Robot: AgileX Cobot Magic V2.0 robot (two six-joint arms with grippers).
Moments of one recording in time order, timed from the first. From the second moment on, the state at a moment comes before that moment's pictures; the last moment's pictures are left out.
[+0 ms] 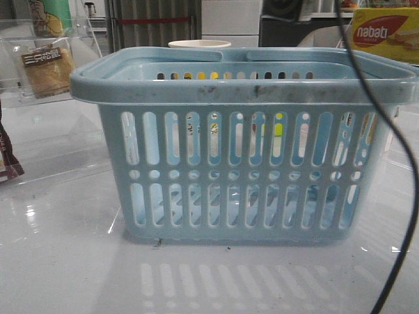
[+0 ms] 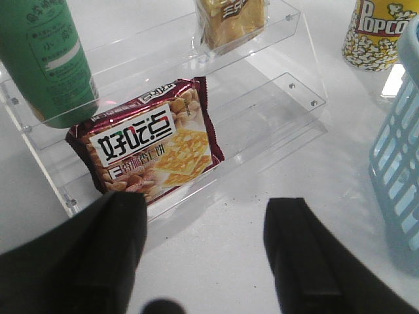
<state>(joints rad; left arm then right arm) -0.03 0.72 -0.64 -0.03 0.54 0.05 0.37 1.49 -1.49 0.20 0.86 -0.06</state>
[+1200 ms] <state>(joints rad) -0.03 0.73 -0.64 -0.04 0.50 0.05 0.50 1.14 -1.08 0.20 0.75 -0.19</state>
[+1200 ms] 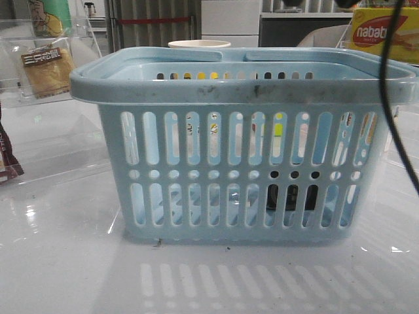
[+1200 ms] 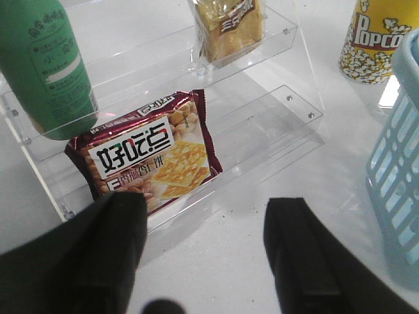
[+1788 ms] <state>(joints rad) -0.03 1.18 -0.94 -0.04 0.49 0.05 0.50 0.96 -0.93 0.20 0.74 -0.19</state>
